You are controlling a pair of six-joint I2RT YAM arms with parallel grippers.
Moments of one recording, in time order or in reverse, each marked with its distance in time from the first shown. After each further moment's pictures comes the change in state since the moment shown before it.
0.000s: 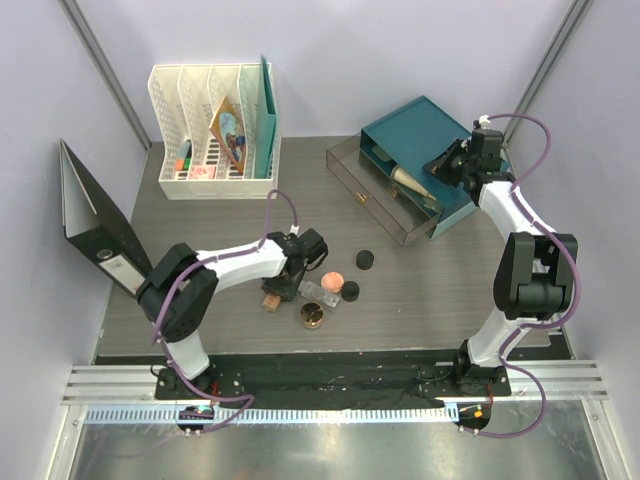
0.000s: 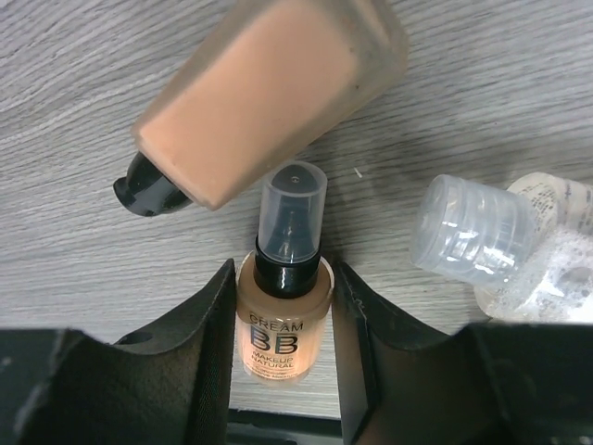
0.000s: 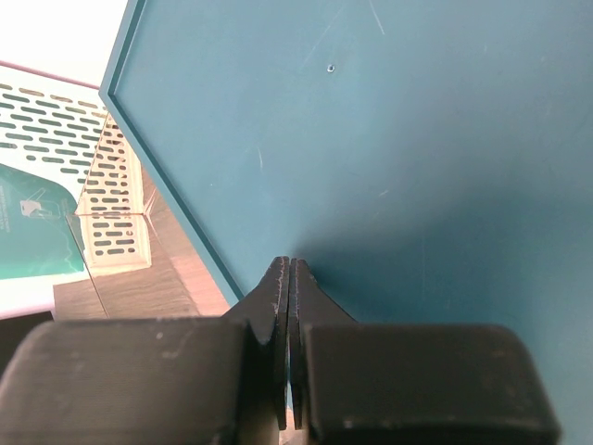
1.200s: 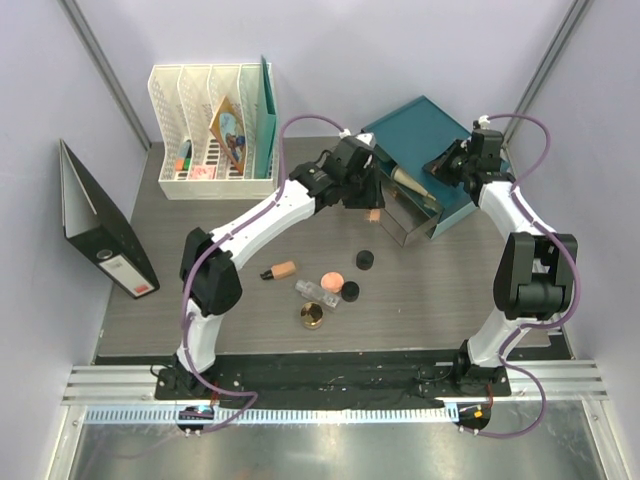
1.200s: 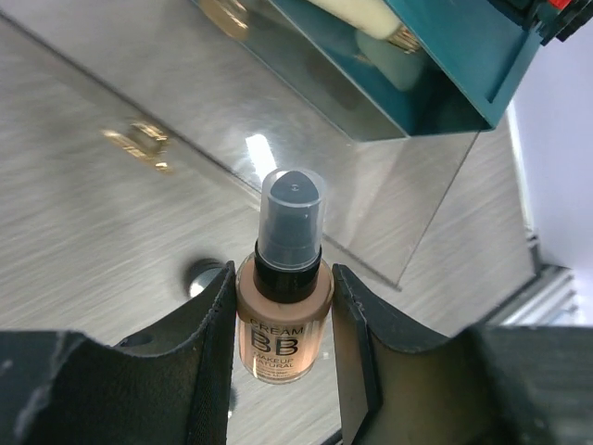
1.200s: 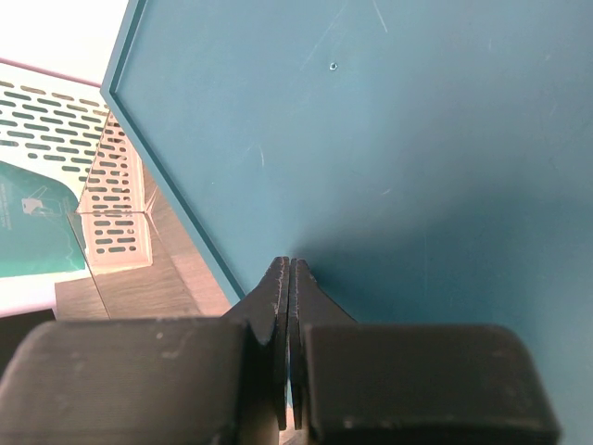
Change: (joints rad) left arm 0.002 0.279 0.917 0.149 0.328 -0.182; right arm 0.000 0.001 0.000 0.000 -0.006 0.000
